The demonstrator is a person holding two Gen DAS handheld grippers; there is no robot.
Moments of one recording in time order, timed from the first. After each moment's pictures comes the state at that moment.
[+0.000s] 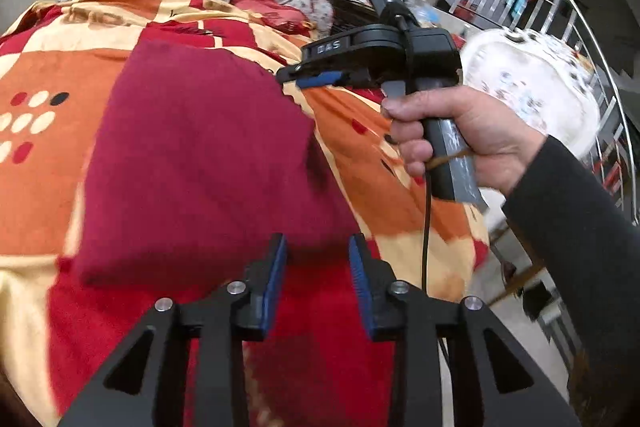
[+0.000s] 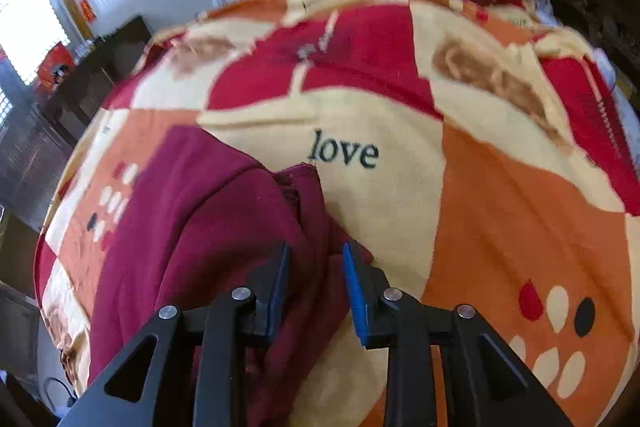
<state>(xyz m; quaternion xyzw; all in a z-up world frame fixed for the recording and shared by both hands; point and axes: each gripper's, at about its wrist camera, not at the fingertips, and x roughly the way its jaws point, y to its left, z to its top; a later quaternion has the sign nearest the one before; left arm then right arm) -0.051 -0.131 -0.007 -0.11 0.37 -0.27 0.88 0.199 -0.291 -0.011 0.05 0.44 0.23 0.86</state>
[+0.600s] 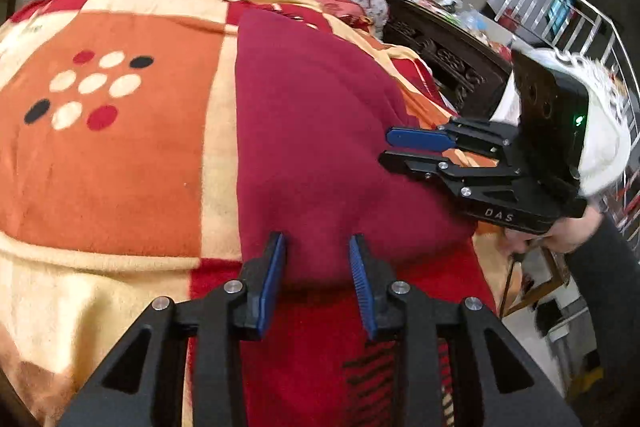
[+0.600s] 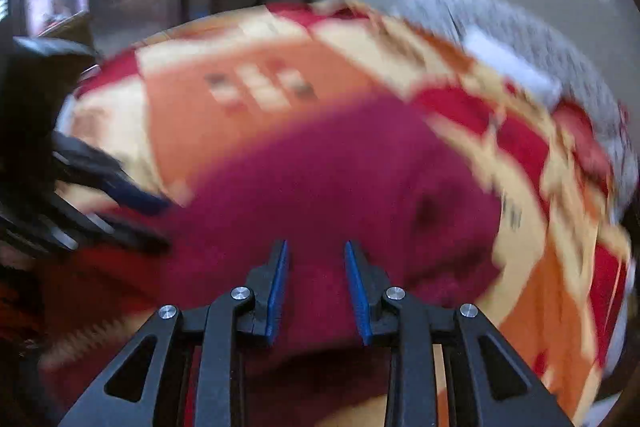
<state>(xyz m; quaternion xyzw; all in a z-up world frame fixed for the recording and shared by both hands) -0.030 -0.059 -0.034 -0.12 0.40 -0.20 0.89 0.087 -0.213 -0.025 -0.21 0.32 0.40 0.83</state>
